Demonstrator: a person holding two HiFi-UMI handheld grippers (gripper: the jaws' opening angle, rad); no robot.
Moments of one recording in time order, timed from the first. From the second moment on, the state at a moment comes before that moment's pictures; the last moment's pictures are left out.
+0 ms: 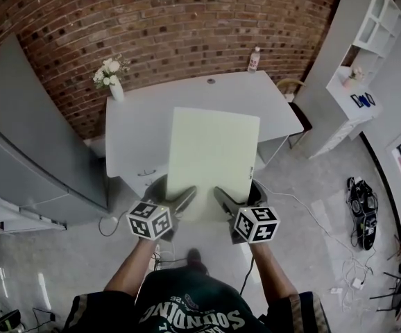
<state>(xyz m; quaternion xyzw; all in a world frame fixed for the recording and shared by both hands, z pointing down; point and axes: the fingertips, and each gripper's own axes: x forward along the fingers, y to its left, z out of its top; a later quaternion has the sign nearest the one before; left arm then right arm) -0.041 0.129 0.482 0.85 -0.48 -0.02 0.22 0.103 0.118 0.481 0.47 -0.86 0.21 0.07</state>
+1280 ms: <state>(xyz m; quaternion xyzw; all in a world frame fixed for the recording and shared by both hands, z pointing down) -0.017 -0.028 0.492 0.84 -0.50 -0.03 0.22 0.127 -0.047 0.490 0.44 -0.87 0.20 0.08</state>
